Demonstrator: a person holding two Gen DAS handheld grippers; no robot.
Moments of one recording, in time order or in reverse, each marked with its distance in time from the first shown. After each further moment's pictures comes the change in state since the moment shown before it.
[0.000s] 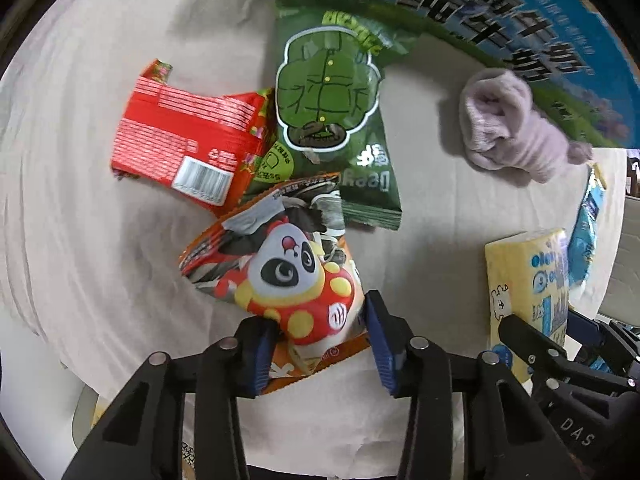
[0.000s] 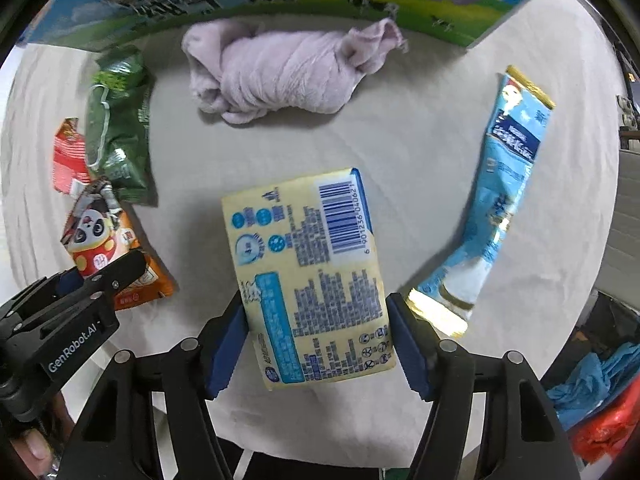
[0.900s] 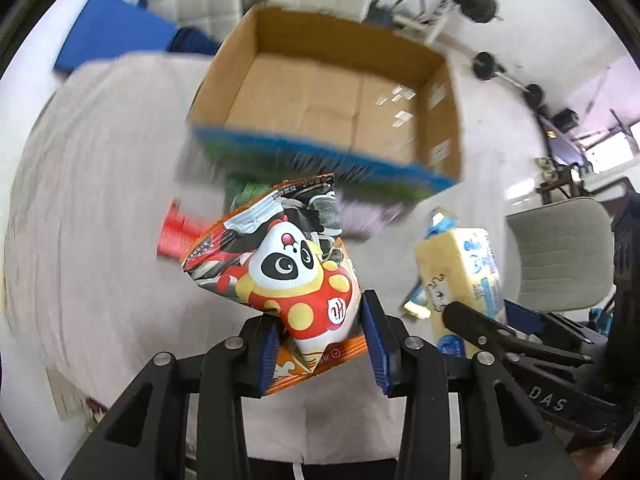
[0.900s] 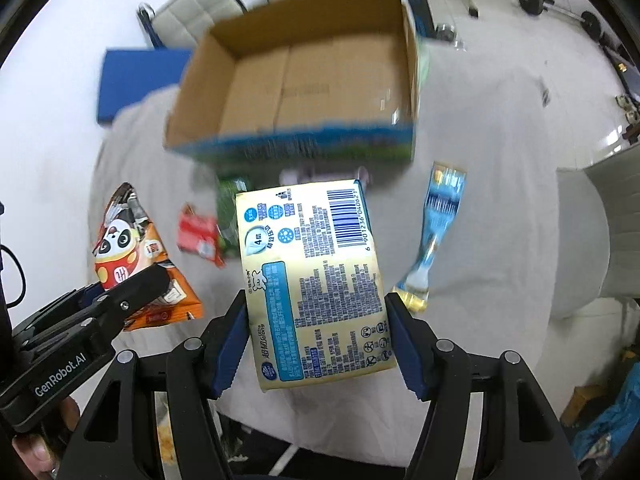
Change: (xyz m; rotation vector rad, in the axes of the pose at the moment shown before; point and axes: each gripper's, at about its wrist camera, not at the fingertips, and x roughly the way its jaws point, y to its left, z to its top) left arm -0.205 -0.040 -0.100 0.144 -0.322 -0.139; right arm -0.165 -0.045 -0.058 0.057 -0.361 0.226
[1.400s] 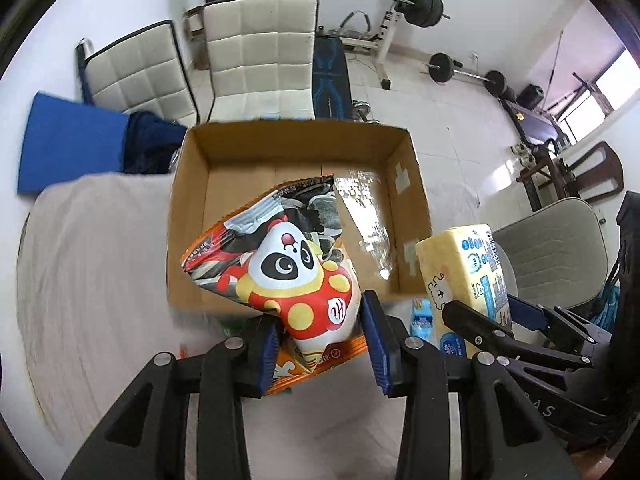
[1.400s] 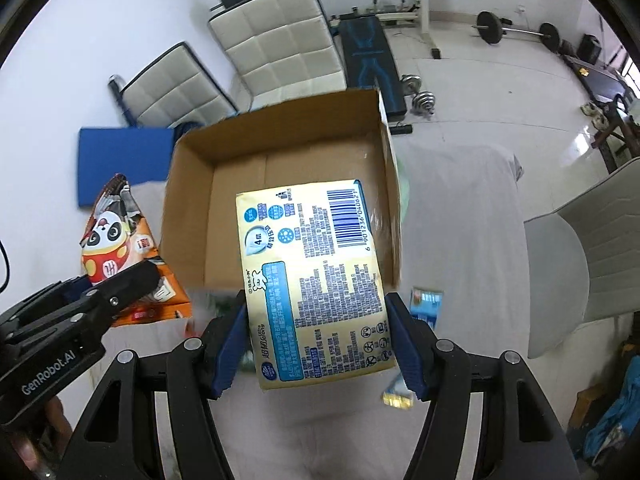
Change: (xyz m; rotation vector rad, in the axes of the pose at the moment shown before) left arm 0.023 -0.016 0.147 0.218 -0.063 -0.019; right arm -0.043 0.008 0.128 0.108 -0.171 -0.086
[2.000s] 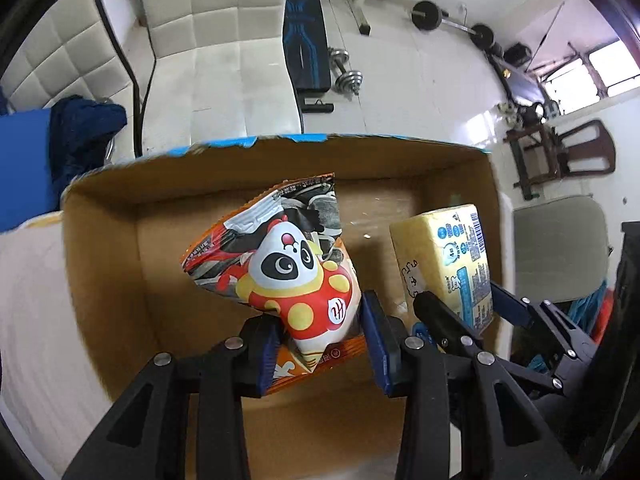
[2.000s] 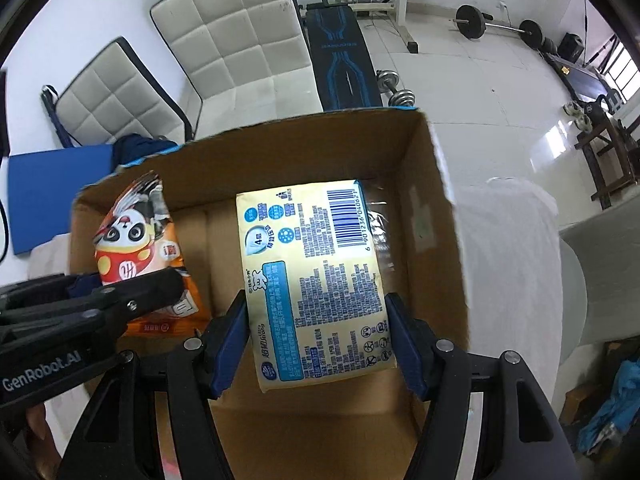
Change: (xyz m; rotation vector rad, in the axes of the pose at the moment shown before) left arm 0.152 0.038 0.127 0.063 0.235 -0.133; right arm 0.168 0.019 0.119 0.039 0.030 -0.141
